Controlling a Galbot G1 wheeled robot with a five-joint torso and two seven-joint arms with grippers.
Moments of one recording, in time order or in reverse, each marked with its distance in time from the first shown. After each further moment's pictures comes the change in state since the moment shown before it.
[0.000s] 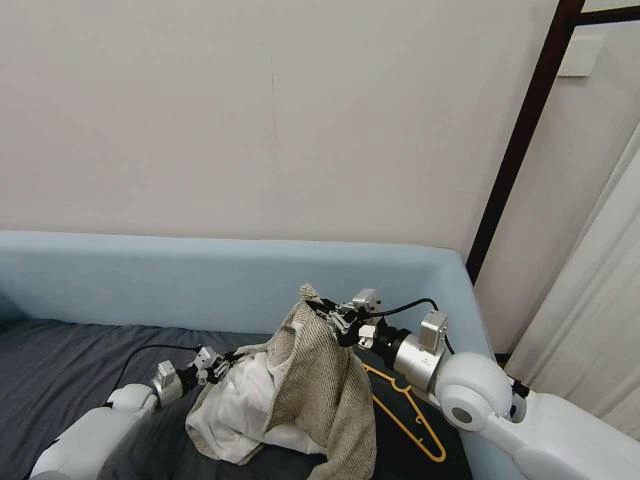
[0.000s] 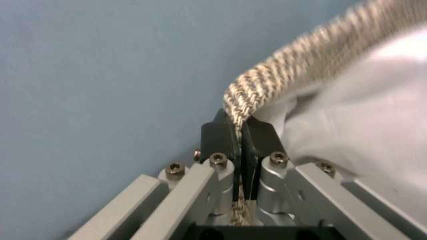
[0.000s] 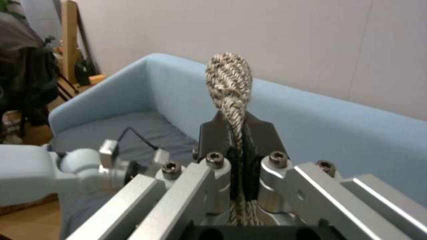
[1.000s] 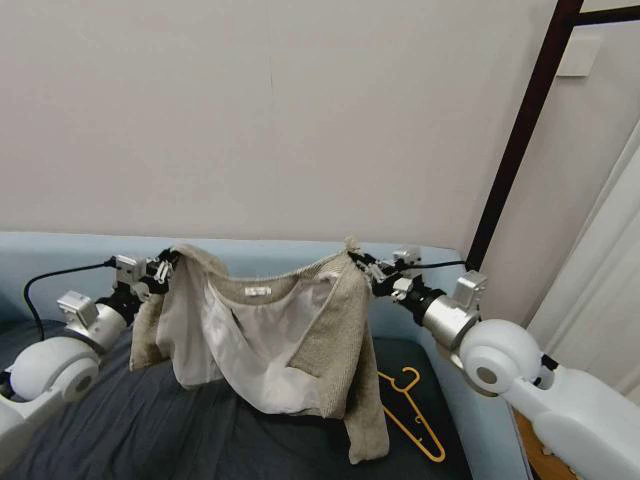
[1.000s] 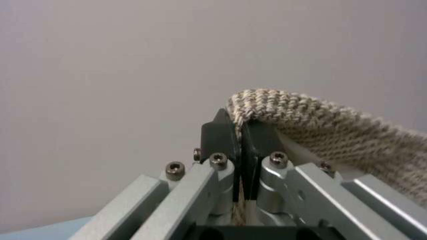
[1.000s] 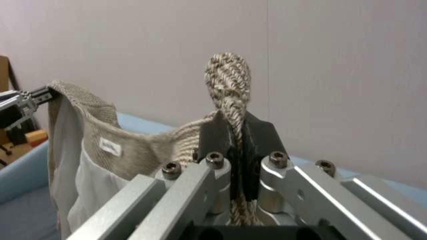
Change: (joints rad) left arm 0.446 0.516 -0.556 -1.127 -0.232 0.368 -0.895; right arm 0.017 -0.037 0.235 0.040 0.155 -0.035 0.144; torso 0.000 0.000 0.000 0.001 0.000
